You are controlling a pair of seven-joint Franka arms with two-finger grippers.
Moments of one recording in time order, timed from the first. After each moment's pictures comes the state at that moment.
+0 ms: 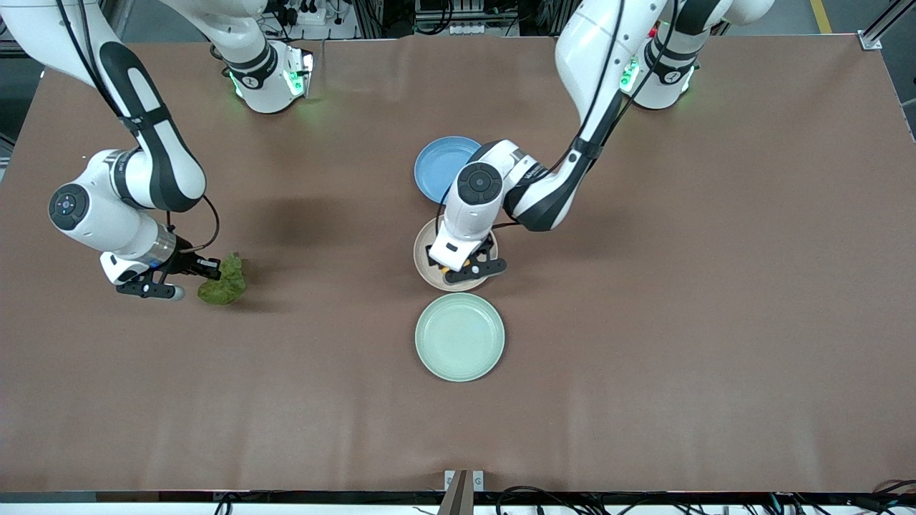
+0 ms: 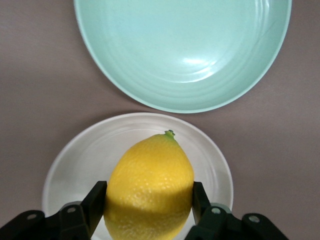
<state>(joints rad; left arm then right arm) -0.78 0.76 -0.02 -1.47 -0.11 2.32 -0.98 -0.23 0.31 0.15 -2.19 0.07 2.49 -0.02</state>
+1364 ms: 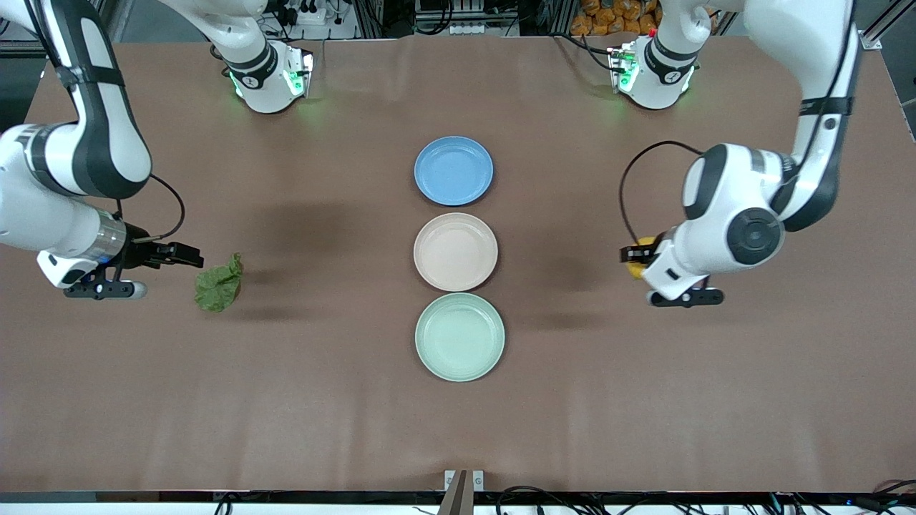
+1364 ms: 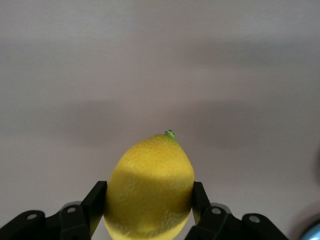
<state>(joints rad) -0.24 0.35 -0.01 -1.78 -0.06 1.88 -0.23 -0.21 0.20 0.15 -1.91 0.07 2.01 -0.08</state>
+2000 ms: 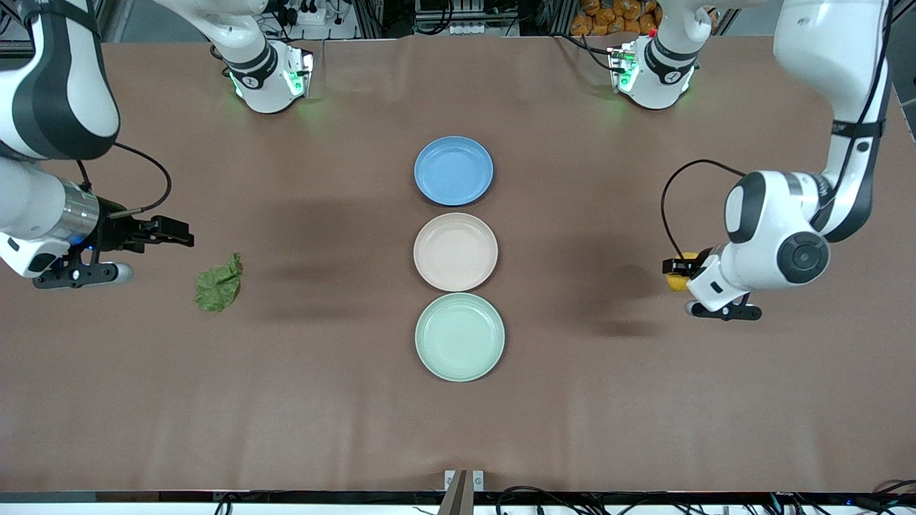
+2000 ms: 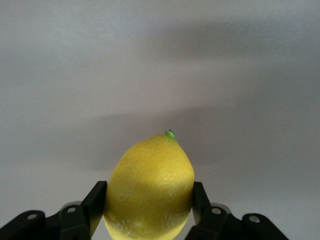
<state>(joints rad) -0.10 0.44 -0.01 -1.84 -0.01 2.03 -0.03 -0.13 0.18 0.16 -1.65 0.07 1.70 -0.08</state>
